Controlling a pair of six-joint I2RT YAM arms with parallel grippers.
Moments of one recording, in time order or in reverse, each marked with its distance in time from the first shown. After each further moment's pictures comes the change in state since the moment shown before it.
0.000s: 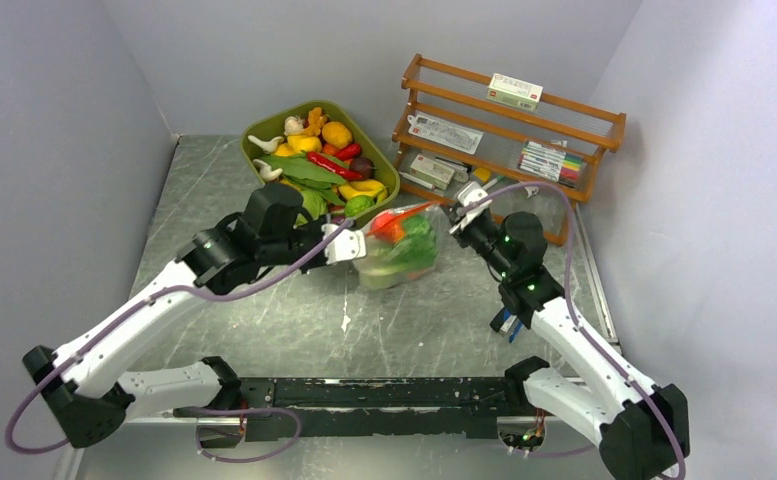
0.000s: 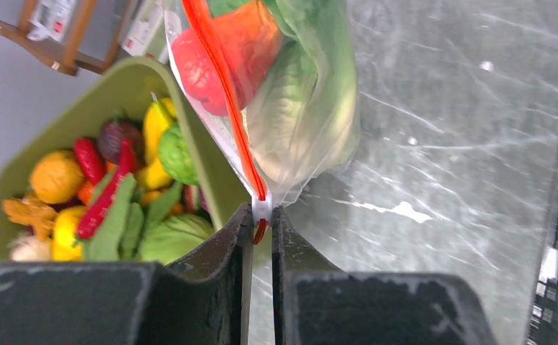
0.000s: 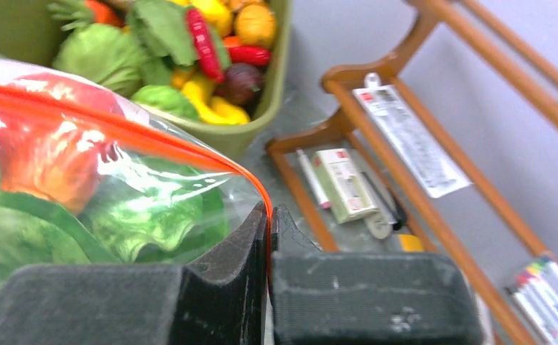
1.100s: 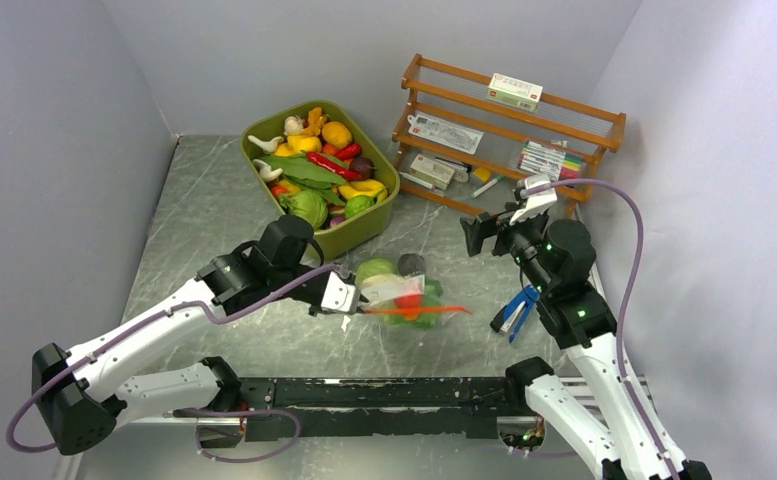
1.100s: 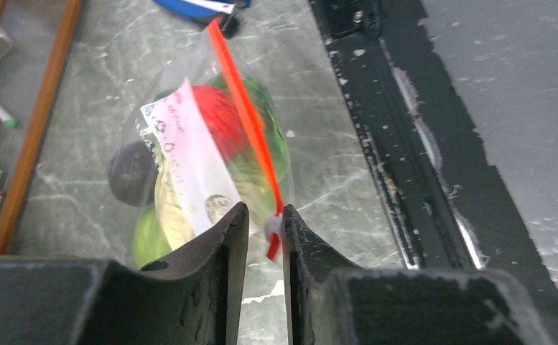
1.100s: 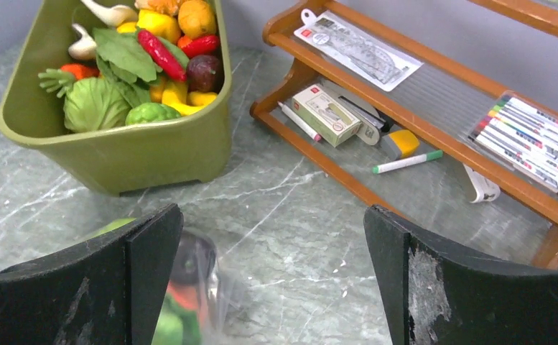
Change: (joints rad) left arm -0.046 -0.014 -0.254 0.193 0.499 0.091; right arm -0.097 -0.224 0.227 -0.529 0.187 0.346
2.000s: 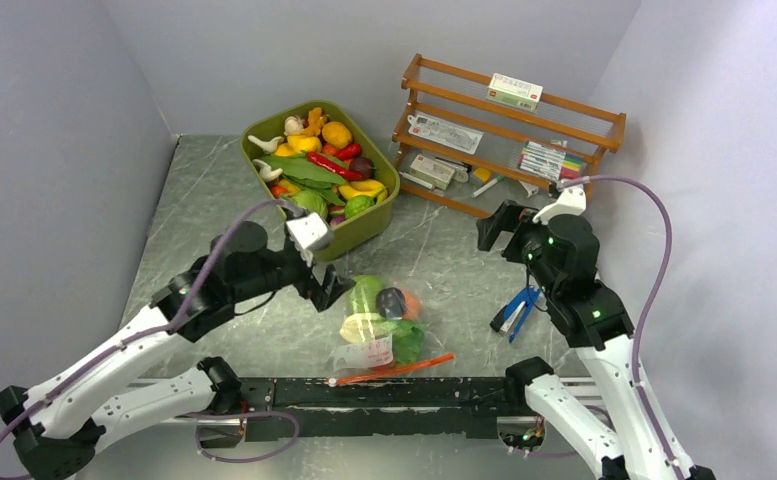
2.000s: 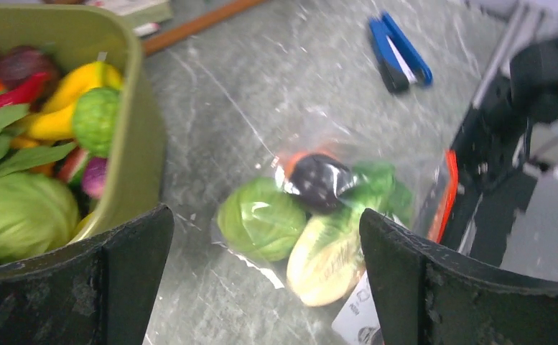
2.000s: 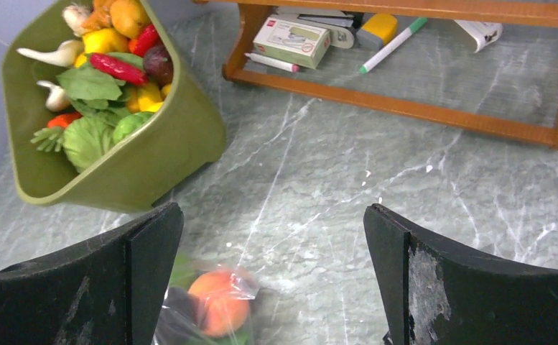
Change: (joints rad) left arm -0.011 -0.208 -0.039 0.129 -0.522 -0.702; right arm -0.001 0.022 0.142 -0.326 0.241 0.418
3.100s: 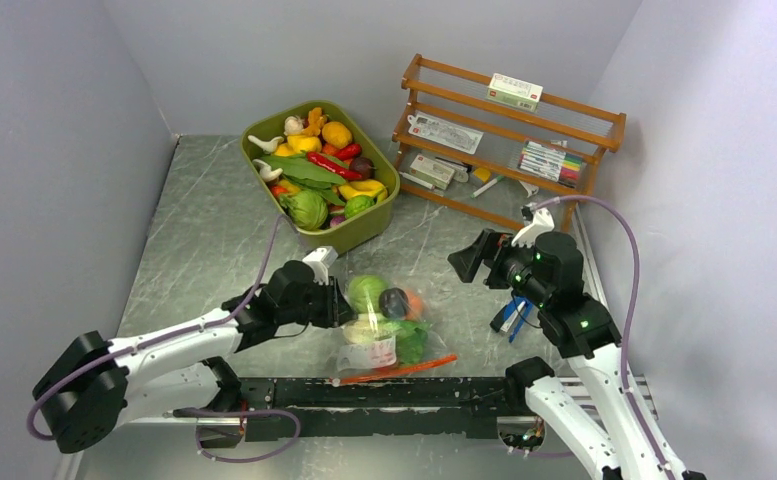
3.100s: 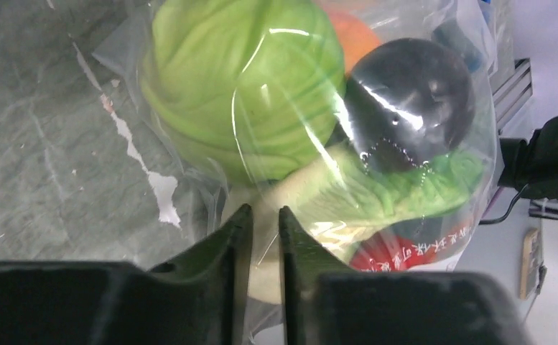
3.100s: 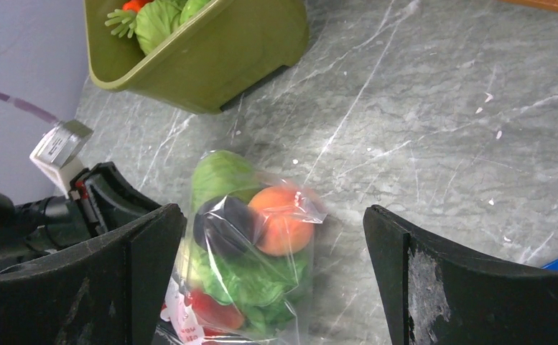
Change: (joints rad) left arm 0.000 0.189 -0.464 0.378 -0.077 -0.803; right arm 0.000 -0.087 -0.167 -0.011 -0.349 0.099
